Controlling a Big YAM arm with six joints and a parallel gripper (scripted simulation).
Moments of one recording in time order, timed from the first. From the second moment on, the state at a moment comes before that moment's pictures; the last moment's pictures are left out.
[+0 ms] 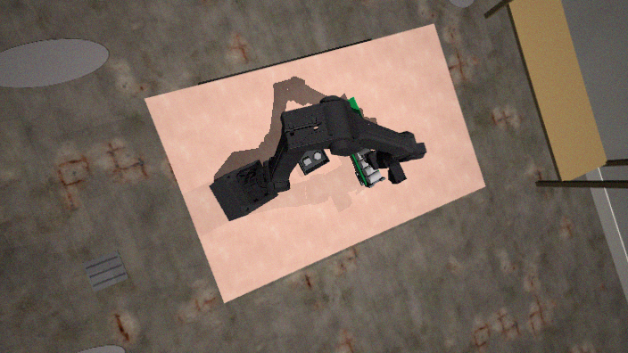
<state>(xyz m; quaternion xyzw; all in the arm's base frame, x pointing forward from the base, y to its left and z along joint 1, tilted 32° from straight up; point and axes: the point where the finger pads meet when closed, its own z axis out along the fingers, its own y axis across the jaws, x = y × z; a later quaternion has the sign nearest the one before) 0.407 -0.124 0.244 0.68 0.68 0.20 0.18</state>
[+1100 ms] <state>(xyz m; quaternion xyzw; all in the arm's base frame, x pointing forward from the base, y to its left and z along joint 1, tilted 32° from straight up) 0.407 -0.124 0.244 0.68 0.68 0.20 0.18</state>
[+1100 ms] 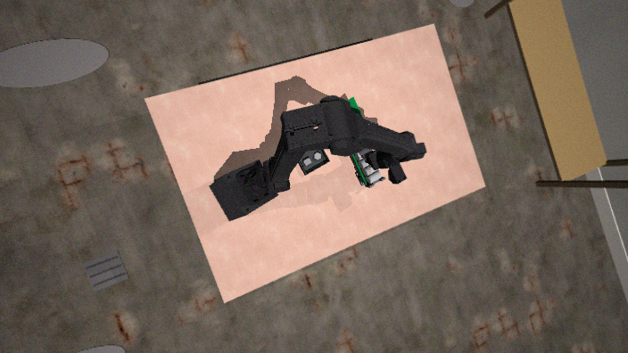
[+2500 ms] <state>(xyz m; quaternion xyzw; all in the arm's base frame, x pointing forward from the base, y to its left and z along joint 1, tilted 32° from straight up) 0.407 -0.124 0.243 0.60 0.75 0.18 0.20</state>
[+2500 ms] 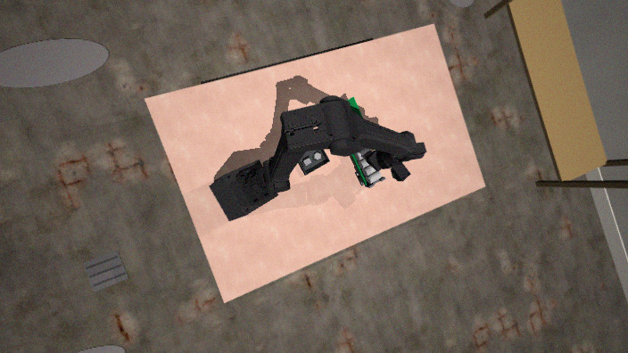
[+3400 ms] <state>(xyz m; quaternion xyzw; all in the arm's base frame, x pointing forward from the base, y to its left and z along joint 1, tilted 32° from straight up) 0.406 -0.123 0.243 0.48 0.84 0.14 0.23</state>
